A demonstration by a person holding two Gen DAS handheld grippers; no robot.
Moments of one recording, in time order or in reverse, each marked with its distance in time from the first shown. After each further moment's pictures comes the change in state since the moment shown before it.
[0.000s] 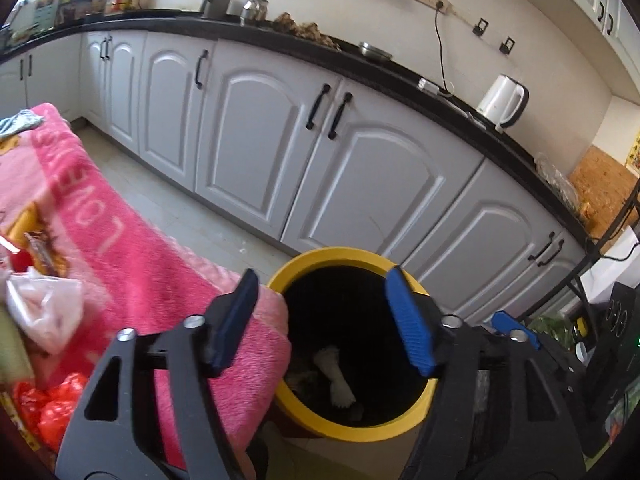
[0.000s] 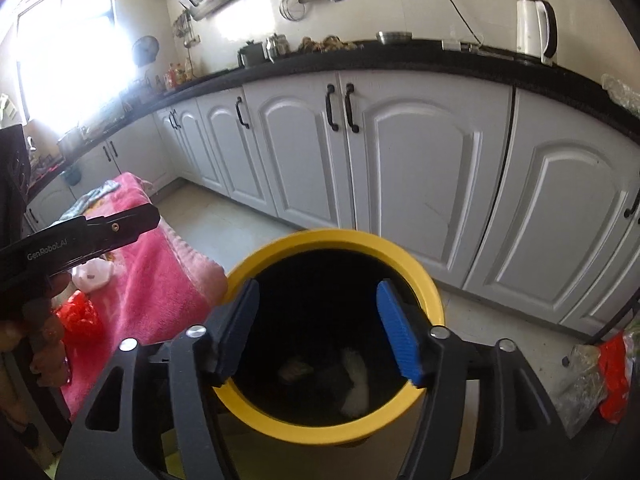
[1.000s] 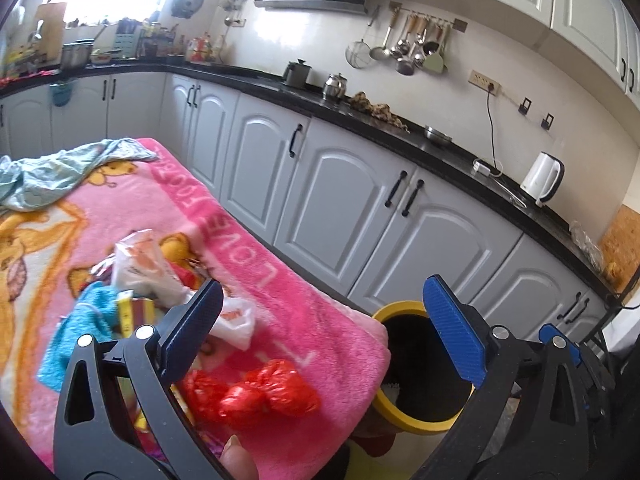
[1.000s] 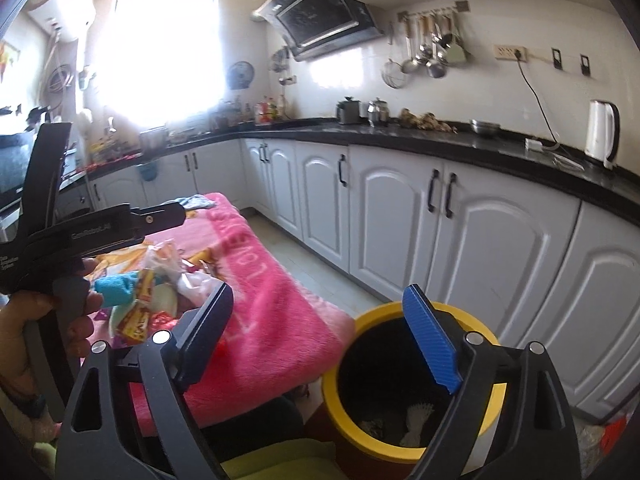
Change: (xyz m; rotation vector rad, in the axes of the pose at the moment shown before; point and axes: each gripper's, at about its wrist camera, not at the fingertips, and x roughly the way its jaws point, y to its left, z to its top) left arm -0.144 0.074 -0.007 -0.096 -0.246 0.201; right arm -0.073 0.122 0.009 -0.248 -0.187 0.203
